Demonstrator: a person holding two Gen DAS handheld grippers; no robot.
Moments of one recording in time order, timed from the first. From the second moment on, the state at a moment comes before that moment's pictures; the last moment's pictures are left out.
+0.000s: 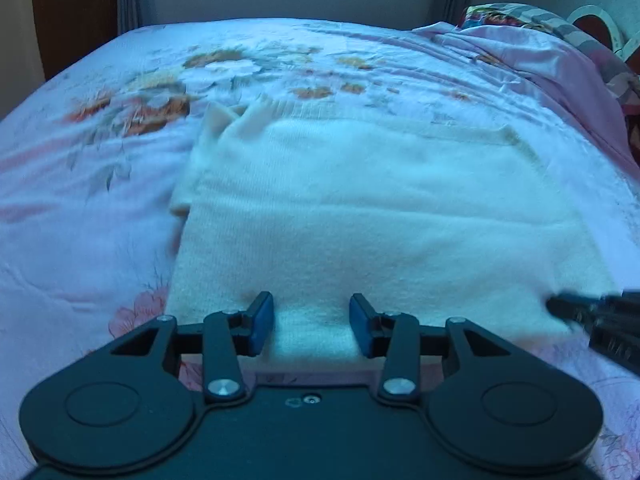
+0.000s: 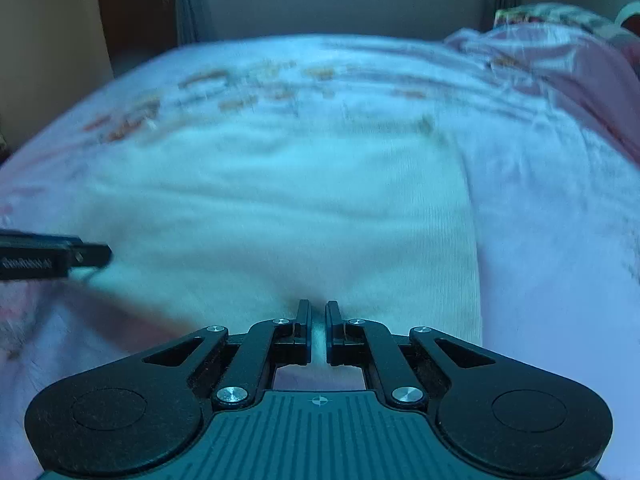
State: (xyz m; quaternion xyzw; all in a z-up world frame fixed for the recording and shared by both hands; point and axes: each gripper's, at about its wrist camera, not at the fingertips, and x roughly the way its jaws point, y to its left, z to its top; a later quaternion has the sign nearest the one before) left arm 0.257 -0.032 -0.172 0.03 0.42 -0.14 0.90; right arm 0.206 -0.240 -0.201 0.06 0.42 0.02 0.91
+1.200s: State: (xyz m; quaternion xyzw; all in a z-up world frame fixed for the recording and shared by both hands) left arm 0.309 -0.034 -0.172 0.03 0.42 -0.10 0.90; right arm 0.251 -0.273 -0.201 0.07 0.40 -0.04 0.91
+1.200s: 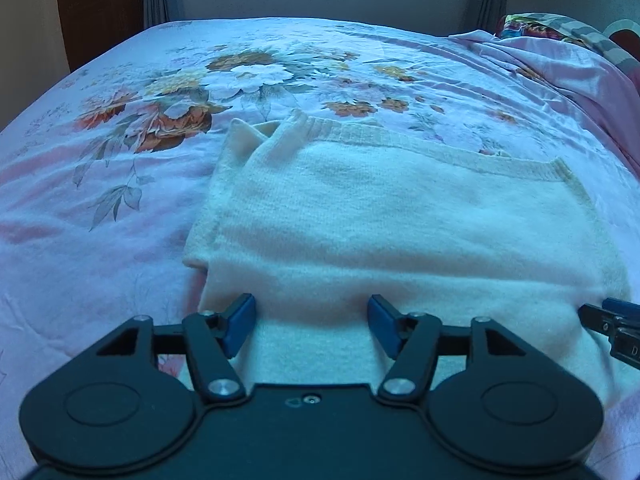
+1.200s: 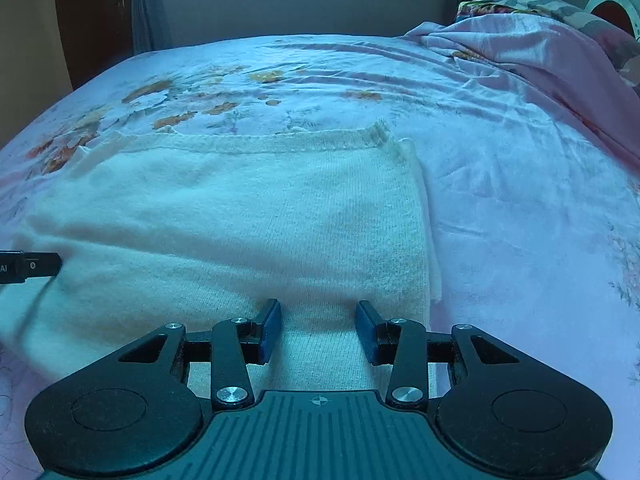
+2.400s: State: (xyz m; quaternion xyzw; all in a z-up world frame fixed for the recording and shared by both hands) left arm 0.364 0.069 -0.204 -0.26 0.45 -0.18 0.84; right arm 0.232 -0.194 -0.178 0.13 0.38 0.07 0.91
